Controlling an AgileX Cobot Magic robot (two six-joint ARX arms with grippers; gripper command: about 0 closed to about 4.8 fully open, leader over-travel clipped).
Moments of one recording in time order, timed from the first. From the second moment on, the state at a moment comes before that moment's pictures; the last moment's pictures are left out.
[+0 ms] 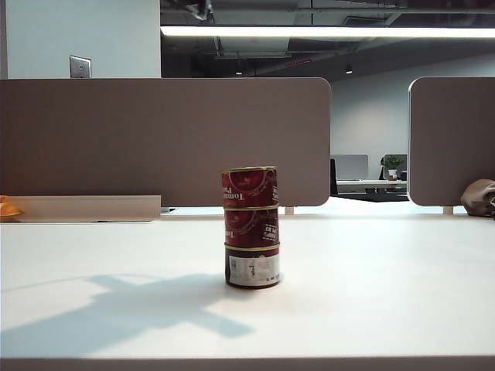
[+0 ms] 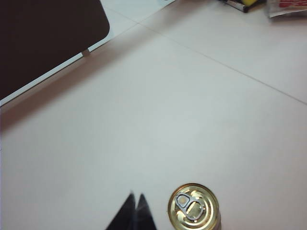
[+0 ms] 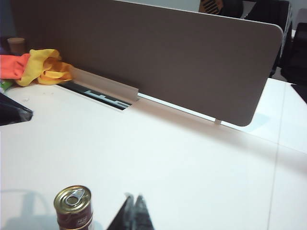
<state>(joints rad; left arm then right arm) -0.93 1.10 0.96 -0.26 -0.32 0.14 0.78 0.38 0.69 -0.34 0.25 -0.10</state>
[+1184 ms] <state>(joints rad) -0.94 1.10 0.96 -0.26 -0.31 0.14 0.75 0.37 0.69 -0.33 0.24 -0.10</state>
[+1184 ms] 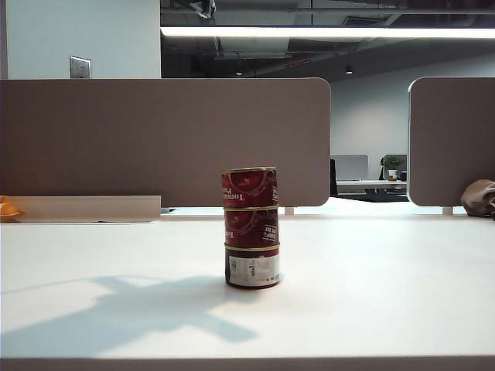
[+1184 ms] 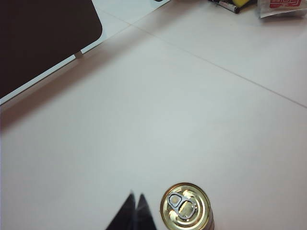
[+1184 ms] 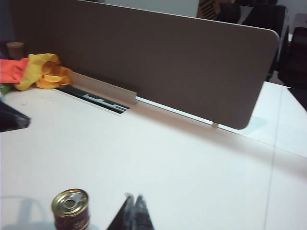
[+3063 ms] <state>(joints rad) -0.31 0.72 0.95 -0.27 -0.20 0.14 -0.06 0.31 0.63 -0.33 0.16 -0.10</state>
